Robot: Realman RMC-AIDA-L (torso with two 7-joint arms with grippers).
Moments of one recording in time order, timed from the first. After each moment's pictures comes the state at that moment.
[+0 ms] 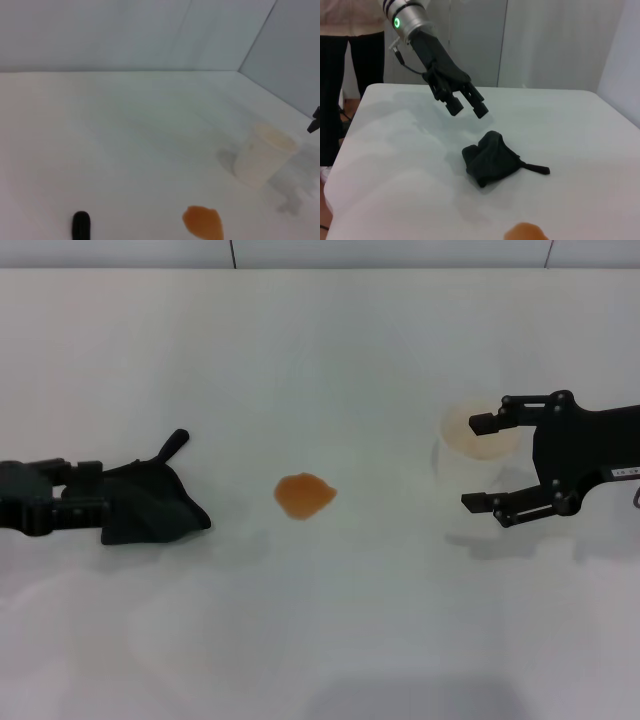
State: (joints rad) left arm -0.39 -1.99 0.64 0.88 2.11 1.69 -1.75; right arm 0.36 2.01 -1.15 -1.20 -1.86 -1.52 1.44
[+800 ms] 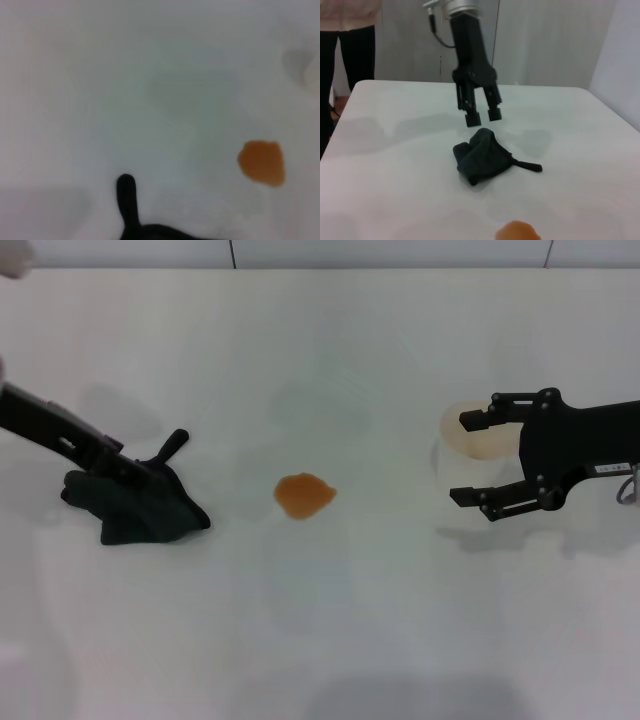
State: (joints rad) left arm -0.79 -2.02 0.80 1.00 2.70 1.69 -2.15; right arm 0.37 2.01 -1.19 -1.19 -1.86 -1.46 1.44
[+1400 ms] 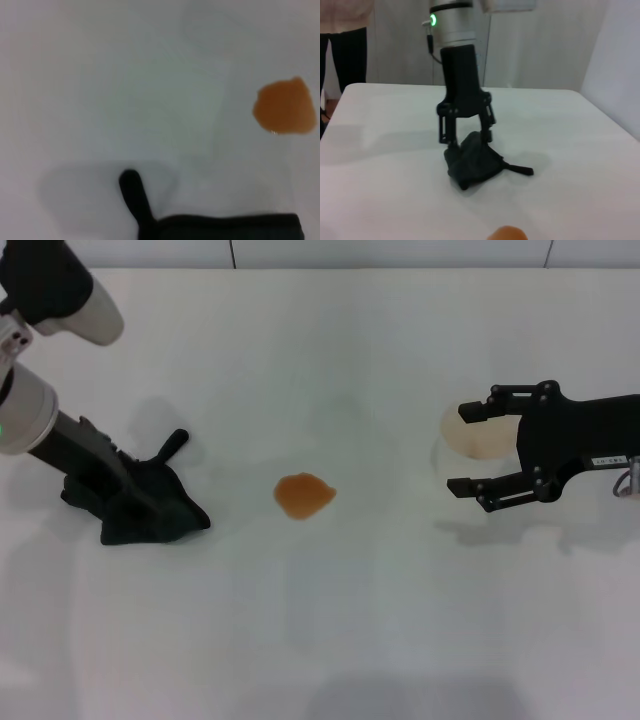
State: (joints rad) left arm -0.71 -2.08 1.09 1.11 2.74 1.57 -2.11; right arm 0.37 2.01 -1.19 -1.19 -1.84 -1.44 1.45
